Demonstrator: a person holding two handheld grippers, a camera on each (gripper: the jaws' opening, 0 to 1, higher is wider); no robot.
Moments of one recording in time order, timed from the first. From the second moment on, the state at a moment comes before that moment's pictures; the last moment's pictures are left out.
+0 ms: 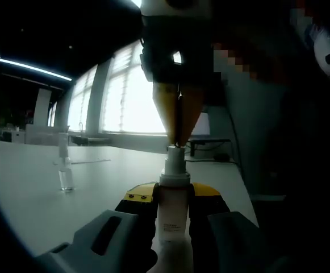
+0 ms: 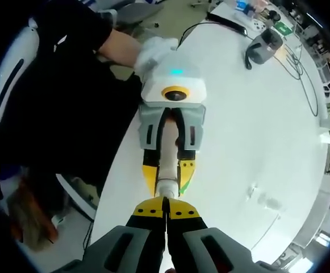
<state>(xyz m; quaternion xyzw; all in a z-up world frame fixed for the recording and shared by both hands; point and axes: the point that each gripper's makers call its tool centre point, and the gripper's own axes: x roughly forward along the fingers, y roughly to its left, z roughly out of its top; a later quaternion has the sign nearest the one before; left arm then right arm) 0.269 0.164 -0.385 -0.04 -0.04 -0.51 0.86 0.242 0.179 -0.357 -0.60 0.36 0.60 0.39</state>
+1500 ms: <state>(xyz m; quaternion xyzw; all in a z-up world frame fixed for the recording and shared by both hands) 0.270 0.166 -0.386 -0.04 -0.04 -0.51 0.86 0.258 0.171 -0.328 -0.48 0.30 0.63 0.53</state>
